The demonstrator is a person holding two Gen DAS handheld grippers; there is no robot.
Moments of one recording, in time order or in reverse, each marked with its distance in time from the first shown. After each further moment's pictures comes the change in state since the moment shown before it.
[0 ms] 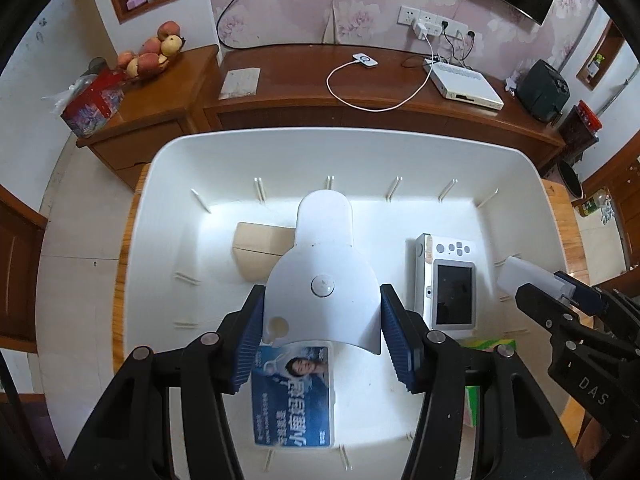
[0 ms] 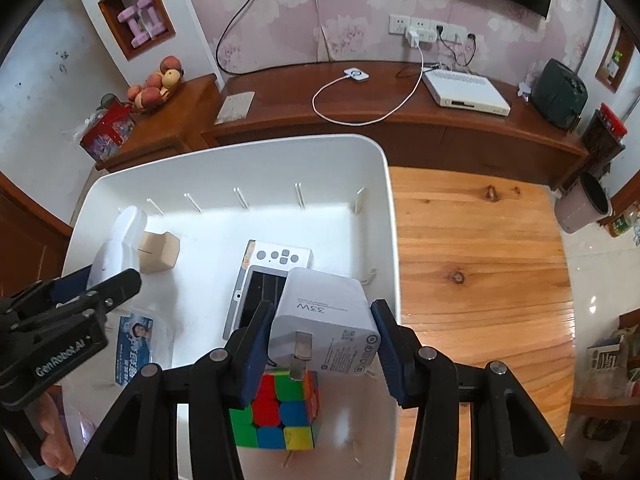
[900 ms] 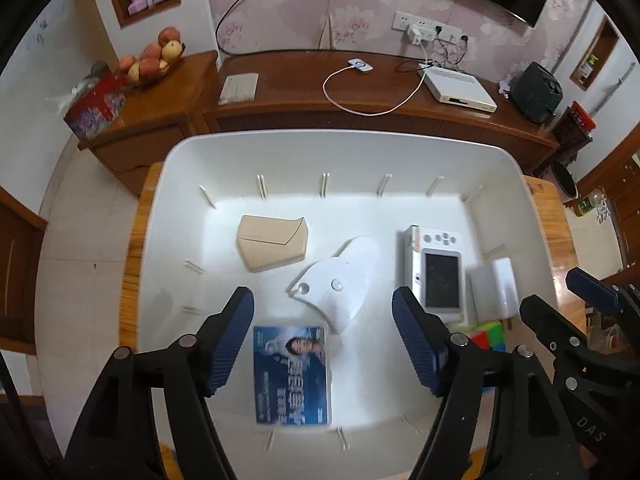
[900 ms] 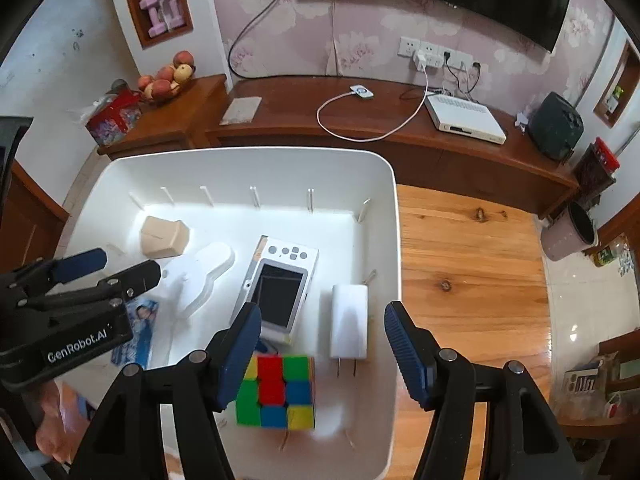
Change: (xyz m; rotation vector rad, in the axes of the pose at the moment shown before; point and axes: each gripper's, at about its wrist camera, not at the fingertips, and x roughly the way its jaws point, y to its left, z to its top) left arm -0.031 -0.002 -0.012 0.011 -0.026 -0.010; right arm -0.031 0.017 -0.016 -0.095 -0.060 -0.057
